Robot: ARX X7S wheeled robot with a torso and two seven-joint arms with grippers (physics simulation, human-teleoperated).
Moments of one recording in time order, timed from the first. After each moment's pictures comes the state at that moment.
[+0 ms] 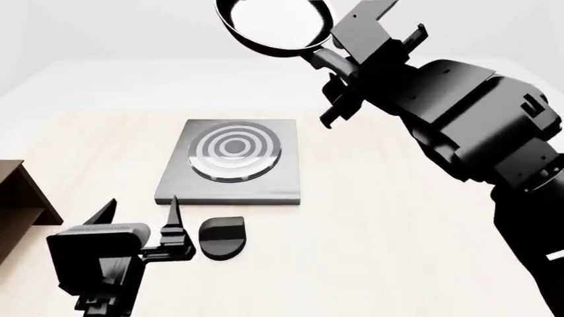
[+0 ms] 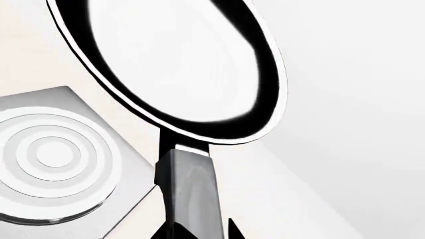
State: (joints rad) left arm -0.02 -0.38 0.04 0.48 -0.45 -0.34 -0.26; right arm 1.46 0.44 -0.96 0.22 0.57 0.87 -0.04
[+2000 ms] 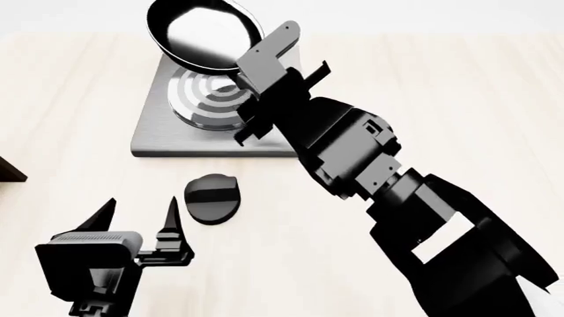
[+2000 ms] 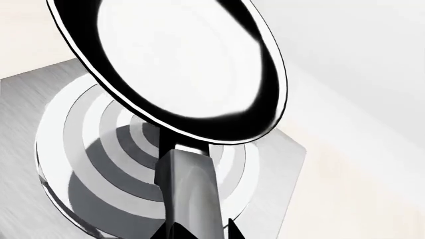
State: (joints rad) left arm 0.02 -0.40 0.04 0.47 -0.48 -0.23 -0.21; right arm 1.38 0.03 -0.99 0.60 0.56 0.64 0.14
